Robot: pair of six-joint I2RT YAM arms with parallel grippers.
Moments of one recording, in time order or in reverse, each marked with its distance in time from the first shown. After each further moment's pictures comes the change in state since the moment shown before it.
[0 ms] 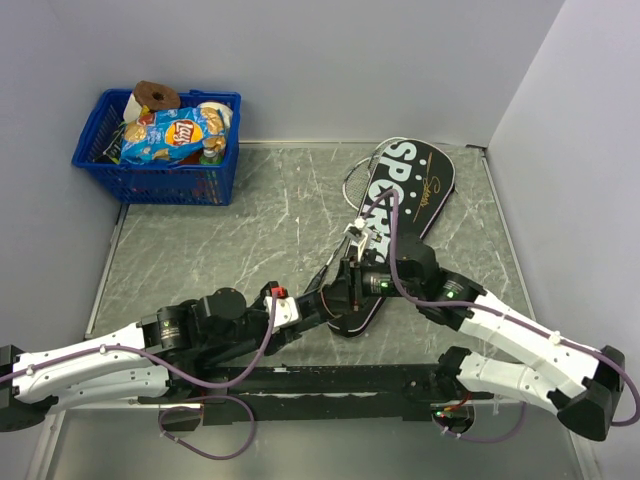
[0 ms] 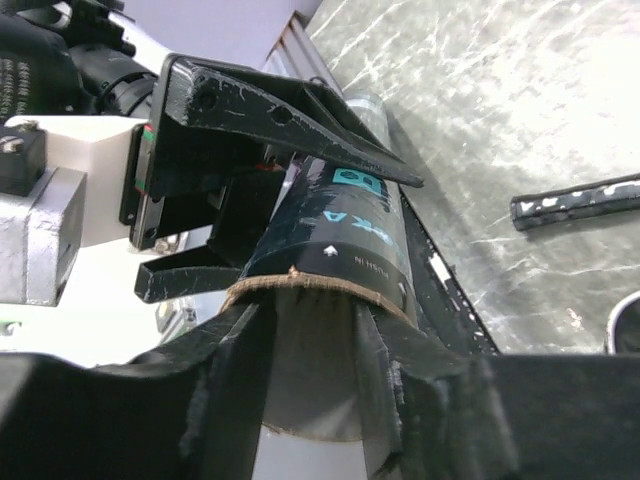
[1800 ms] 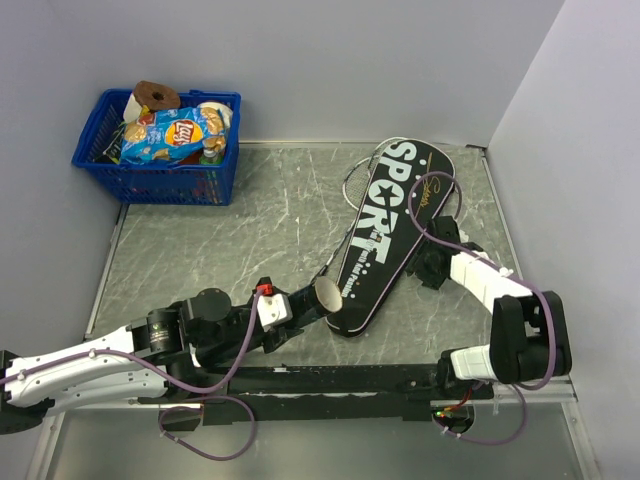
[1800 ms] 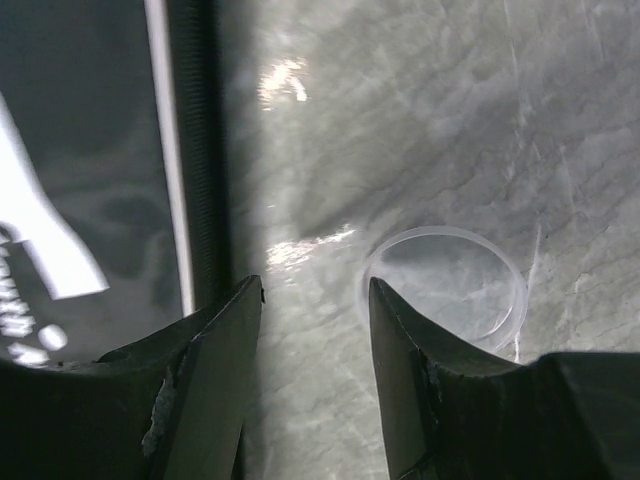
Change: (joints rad) left arm -0.008 -0.066 0.000 0.075 -0.008 -0.005; right arm -0.771 0.396 -0.111 -0.267 0.605 0.000
